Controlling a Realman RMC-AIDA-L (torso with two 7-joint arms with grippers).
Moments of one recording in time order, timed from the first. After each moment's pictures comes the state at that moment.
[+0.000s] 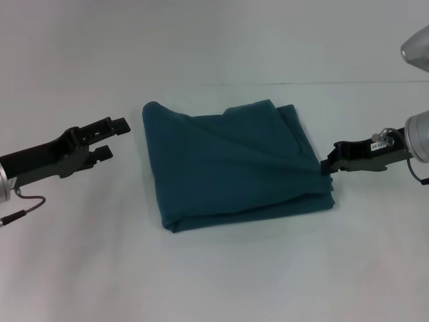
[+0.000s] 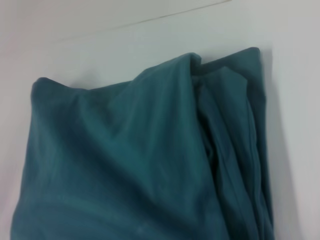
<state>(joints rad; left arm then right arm) -0.49 -2.10 0.55 0.72 1.96 1.38 -2.33 0.78 2.03 -0.87 -0.74 -2.49 -1.24 2.68</state>
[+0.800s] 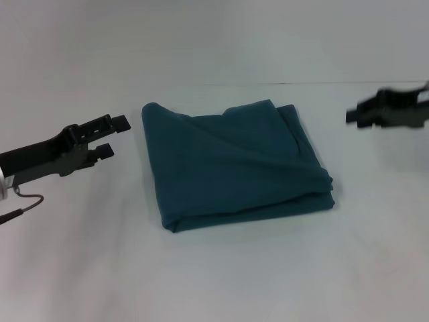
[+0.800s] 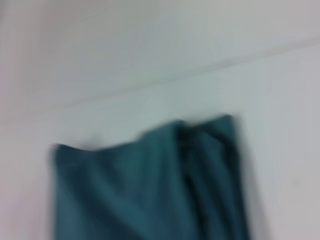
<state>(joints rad) -0.49 -2.09 0.55 0.73 1.95 1.41 -2.35 0.79 1.92 -0.72 -0.79 -2.39 -1.41 2.67</state>
